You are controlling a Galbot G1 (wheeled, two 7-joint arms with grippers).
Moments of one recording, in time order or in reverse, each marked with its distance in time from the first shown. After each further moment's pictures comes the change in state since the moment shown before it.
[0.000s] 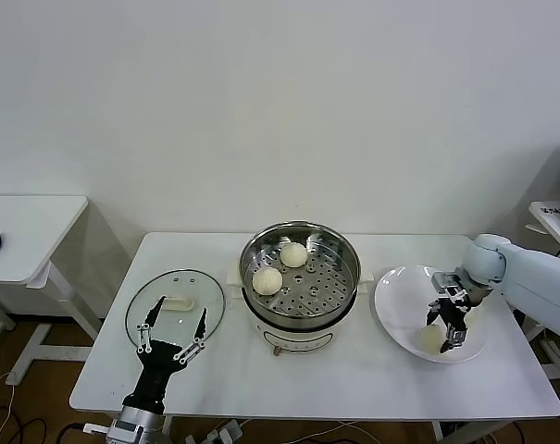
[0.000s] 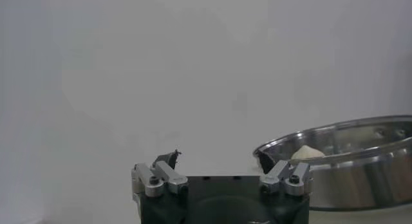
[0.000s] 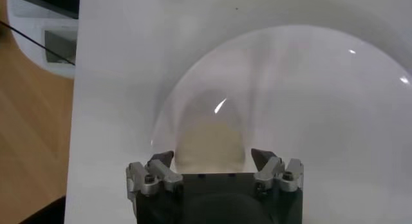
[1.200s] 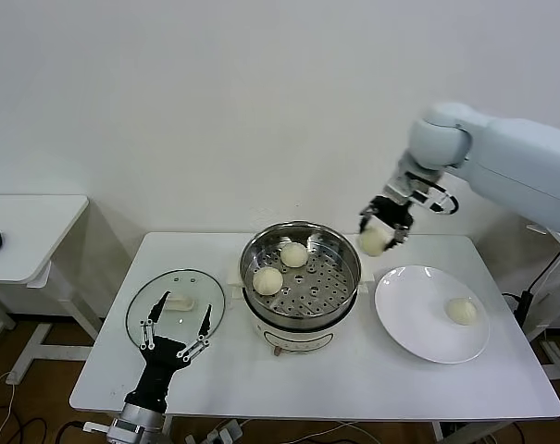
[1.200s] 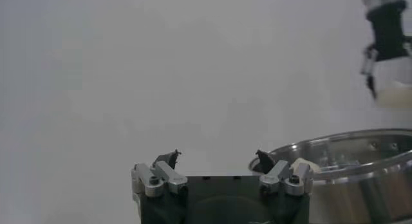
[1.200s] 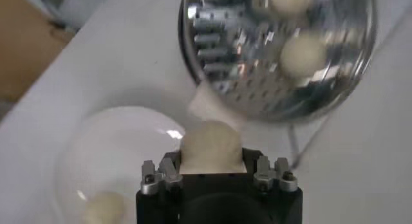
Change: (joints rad) left arm -0.002 0.025 0.025 -0.030 -0.009 -0.005 -0.002; right arm 0.606 0.224 -0.164 0.339 -0.028 0.386 -0.067
